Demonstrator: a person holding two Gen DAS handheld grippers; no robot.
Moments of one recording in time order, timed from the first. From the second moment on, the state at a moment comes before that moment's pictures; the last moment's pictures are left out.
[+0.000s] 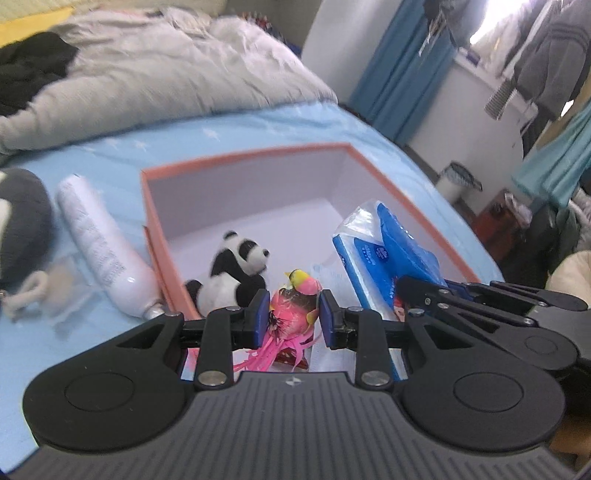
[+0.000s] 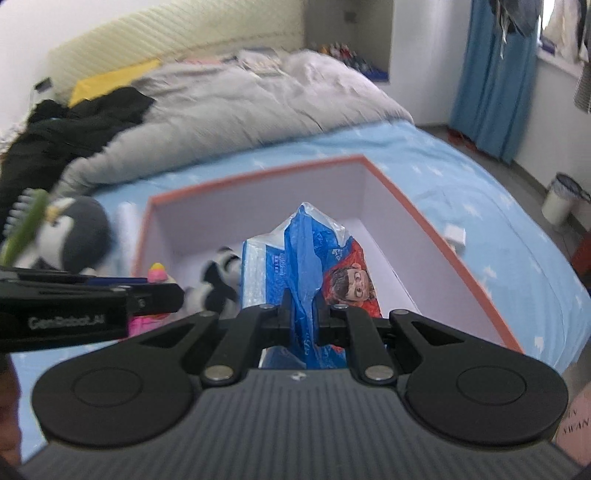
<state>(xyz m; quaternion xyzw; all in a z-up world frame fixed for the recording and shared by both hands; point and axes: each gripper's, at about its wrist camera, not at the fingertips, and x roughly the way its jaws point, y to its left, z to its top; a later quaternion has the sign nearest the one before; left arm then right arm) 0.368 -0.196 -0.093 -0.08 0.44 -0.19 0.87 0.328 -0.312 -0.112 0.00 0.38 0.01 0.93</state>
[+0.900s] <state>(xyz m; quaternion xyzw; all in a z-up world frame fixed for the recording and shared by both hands) 0.323 -0.184 -0.055 -0.05 0.42 -0.17 0.89 0.289 -0.321 -0.089 0.06 0.36 0.02 0.93</state>
